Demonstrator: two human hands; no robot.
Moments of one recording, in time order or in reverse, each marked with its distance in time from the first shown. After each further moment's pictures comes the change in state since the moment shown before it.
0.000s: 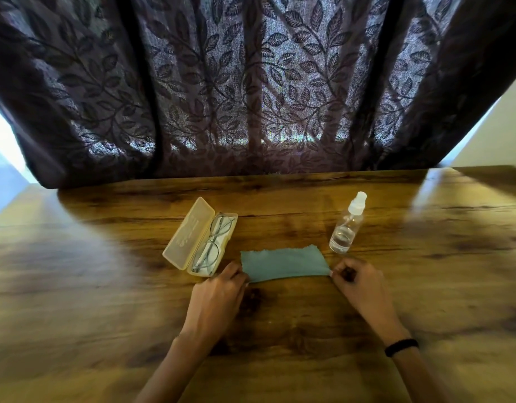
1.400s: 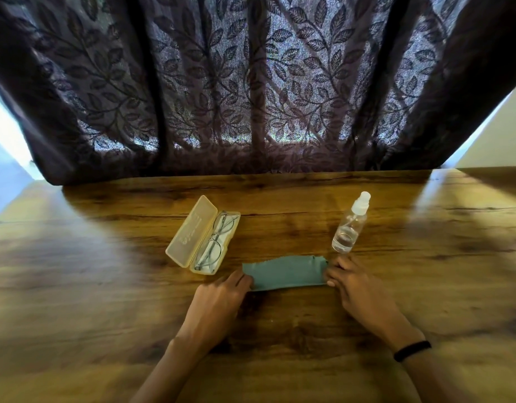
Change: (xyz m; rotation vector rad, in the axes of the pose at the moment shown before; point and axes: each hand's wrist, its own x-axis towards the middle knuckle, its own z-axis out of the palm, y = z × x) left_hand -0.010 0.001 -0.010 0.075 -0.081 0.178; right_hand -0.001 0.012 -0.001 -0.381 -0.164 -0.468
